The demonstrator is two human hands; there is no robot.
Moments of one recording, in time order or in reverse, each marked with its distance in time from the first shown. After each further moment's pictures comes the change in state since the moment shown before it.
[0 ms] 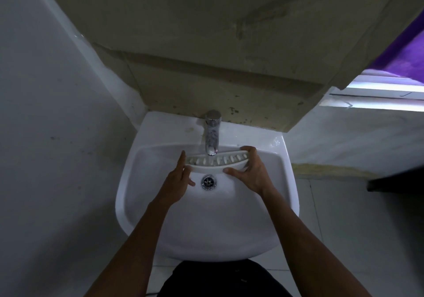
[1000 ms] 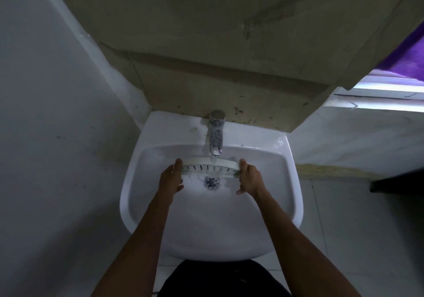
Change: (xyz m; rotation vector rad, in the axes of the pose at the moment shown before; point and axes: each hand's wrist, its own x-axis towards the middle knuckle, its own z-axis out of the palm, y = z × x) left_hand 0.009 0.008 -0.011 -0.593 0.253 -0.550; right_hand -0.007 -0.017 0.025 0.018 -0.122 0.398
